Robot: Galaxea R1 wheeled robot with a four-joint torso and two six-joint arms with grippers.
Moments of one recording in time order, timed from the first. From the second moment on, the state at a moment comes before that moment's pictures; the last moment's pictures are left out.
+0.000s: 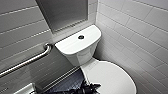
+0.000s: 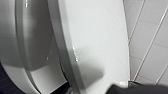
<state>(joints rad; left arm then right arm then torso) 0.65 2.74 -1.61 0.13 -0.09 -0.93 -1.58 2.55 -1.96 -0.15 0.49 0.42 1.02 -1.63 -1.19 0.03</state>
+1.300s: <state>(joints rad) 0.60 2.64 -1.42 0.11 -0.31 -1.04 -1.59 2.56 -1.97 -0.15 0.48 0.42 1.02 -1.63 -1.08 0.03</state>
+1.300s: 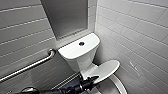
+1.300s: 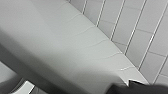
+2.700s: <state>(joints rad) 0.56 2.46 -1.40 -0.01 -0.52 -1.16 -1.61 2.56 -1.96 -0.15 0.48 0.42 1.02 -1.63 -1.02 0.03</state>
